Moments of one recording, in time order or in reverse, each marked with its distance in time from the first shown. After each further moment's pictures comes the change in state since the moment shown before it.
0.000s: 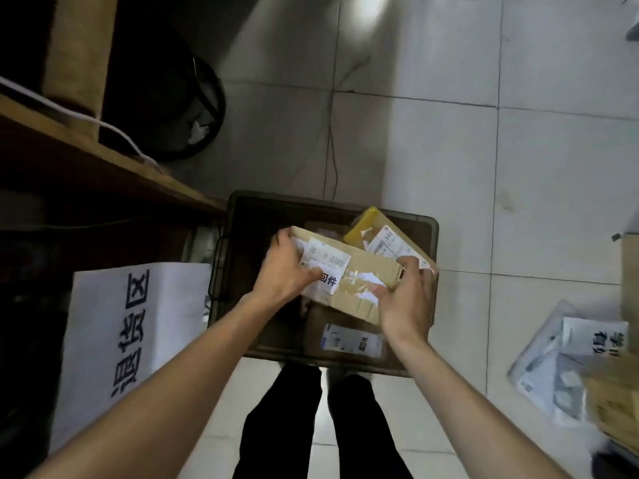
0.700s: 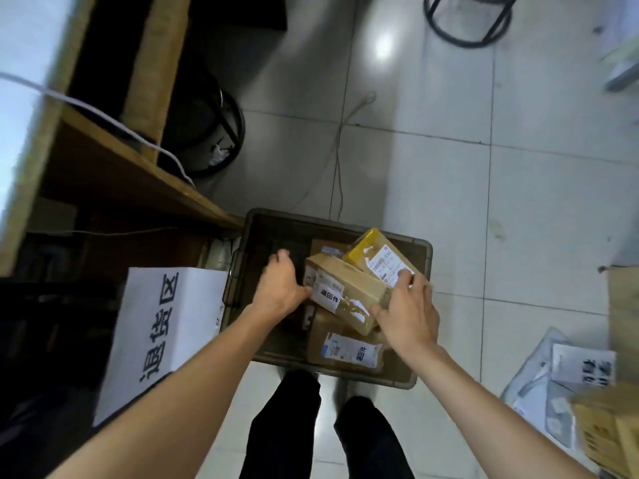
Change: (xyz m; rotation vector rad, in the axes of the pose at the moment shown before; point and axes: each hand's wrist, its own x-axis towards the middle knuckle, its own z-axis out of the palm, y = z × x) left_hand -0.035 0.007 -0.024 0.155 0.059 -0.120; right_hand -0.018 -0.018 -0.037 -0.551 -0.098 -0.252
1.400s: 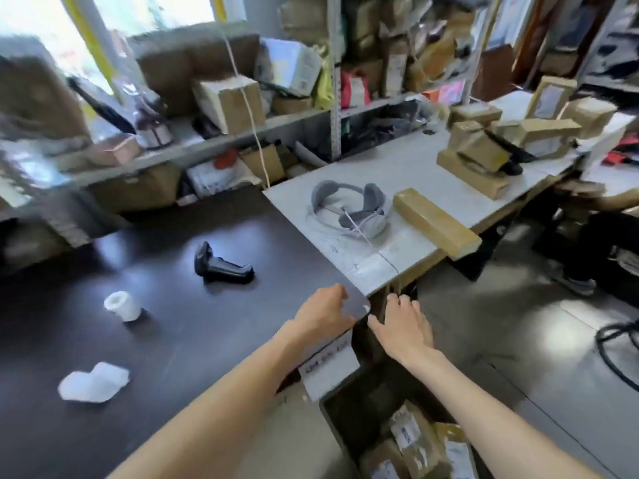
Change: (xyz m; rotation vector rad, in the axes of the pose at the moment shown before) left_hand -0.408 0.025 -0.254 -0.228 0.580 -0.080; right_hand -0.260 -0.187 -0.266 -0.226 0.166 -1.033
